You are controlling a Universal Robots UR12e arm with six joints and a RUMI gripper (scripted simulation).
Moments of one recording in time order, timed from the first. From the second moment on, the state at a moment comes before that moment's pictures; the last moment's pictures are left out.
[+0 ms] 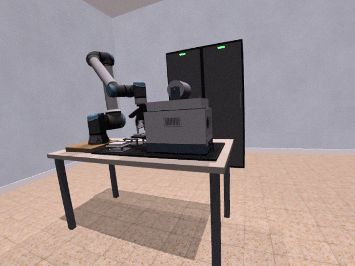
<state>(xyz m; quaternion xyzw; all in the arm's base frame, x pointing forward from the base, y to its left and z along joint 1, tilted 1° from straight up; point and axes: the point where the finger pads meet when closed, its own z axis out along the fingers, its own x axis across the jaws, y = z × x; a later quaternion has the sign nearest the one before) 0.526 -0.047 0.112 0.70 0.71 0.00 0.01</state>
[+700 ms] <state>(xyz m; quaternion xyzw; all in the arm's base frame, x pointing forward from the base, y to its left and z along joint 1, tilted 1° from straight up) 0.526 -0.047 0.107 0.70 0.71 0.00 0.01</state>
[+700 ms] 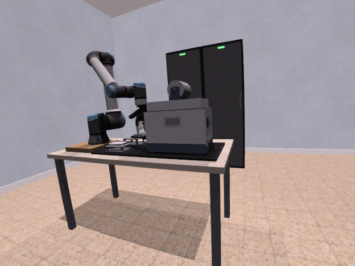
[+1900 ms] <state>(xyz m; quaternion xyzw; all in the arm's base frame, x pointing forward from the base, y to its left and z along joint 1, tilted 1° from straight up) 0.526 -0.047 0.096 0.70 0.71 0.00 0.01</state>
